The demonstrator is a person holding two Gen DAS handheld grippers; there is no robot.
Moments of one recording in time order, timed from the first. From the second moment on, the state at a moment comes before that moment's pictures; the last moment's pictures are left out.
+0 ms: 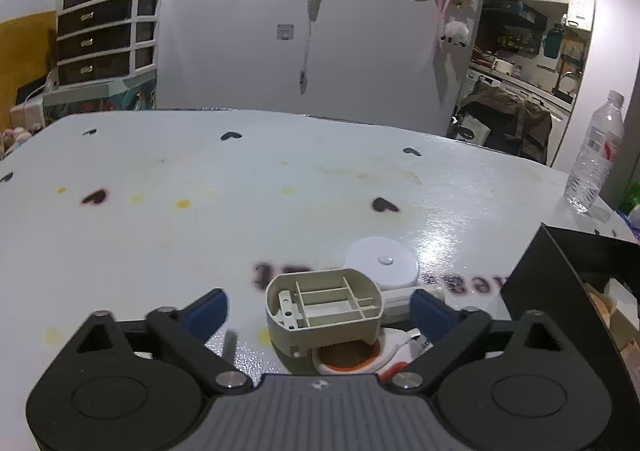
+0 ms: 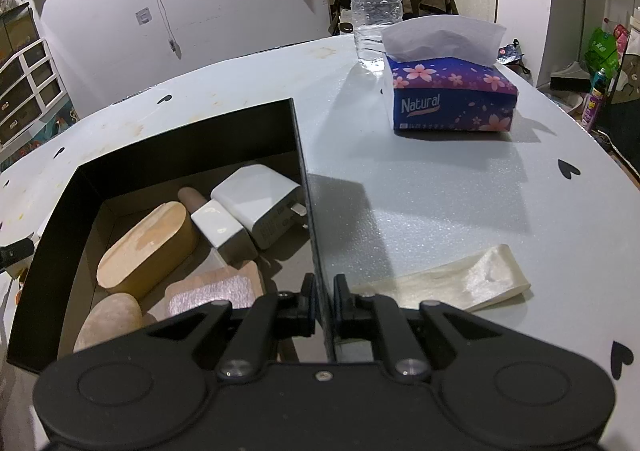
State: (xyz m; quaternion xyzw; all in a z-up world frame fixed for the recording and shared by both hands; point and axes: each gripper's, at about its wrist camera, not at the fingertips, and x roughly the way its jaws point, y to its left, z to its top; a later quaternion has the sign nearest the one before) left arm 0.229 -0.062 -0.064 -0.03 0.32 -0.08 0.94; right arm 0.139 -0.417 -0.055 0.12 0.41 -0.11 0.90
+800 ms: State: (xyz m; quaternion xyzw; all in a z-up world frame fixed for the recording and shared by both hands) left arm 0.207 -0.061 -0.047 -0.05 0.29 -0.10 0.95; right arm 0.139 -0.417 -0.055 0.12 0.41 -0.11 0.90
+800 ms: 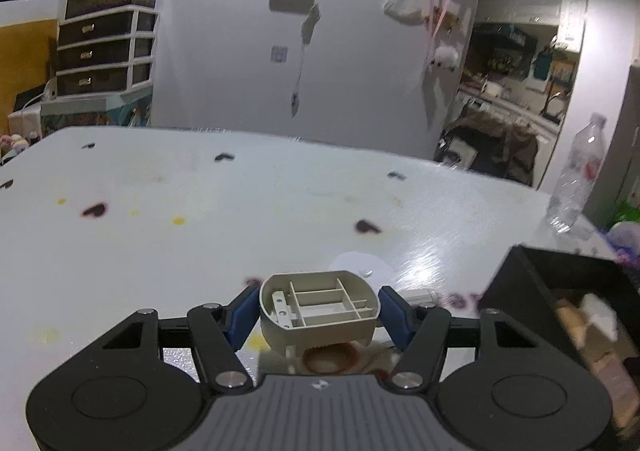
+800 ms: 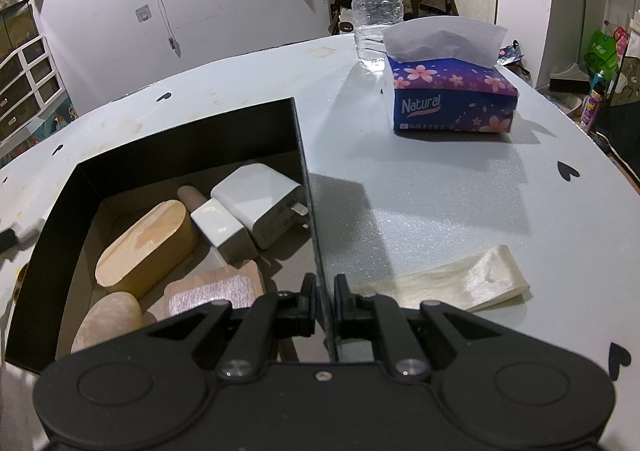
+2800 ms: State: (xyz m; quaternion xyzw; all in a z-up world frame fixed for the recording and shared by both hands) left arm 0.152 -0.216 -0.027 0.09 0.31 -0.36 0.88; right arm 0.139 -0.420 -0.055 0.12 0.41 -0.10 0.90
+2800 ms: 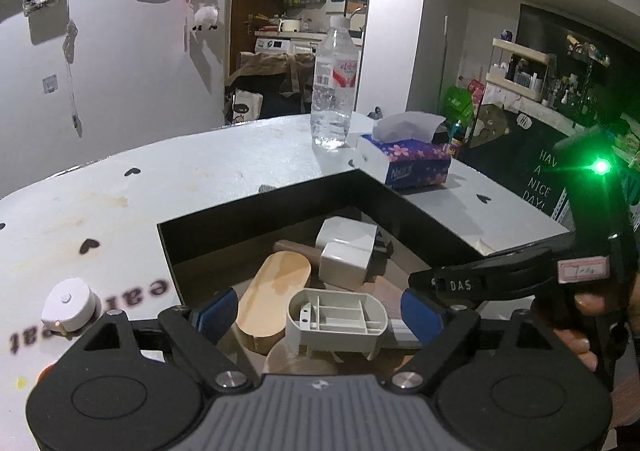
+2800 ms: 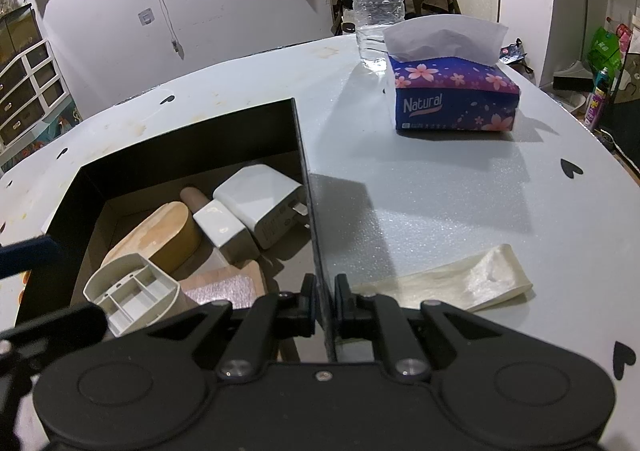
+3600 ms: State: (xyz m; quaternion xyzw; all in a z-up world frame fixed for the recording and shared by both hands) left arm 0.155 -0.116 0.006 0.02 0.23 -0.21 0.95; right arm 0.139 -0.420 -0.055 0.13 0.41 -0.10 0.90
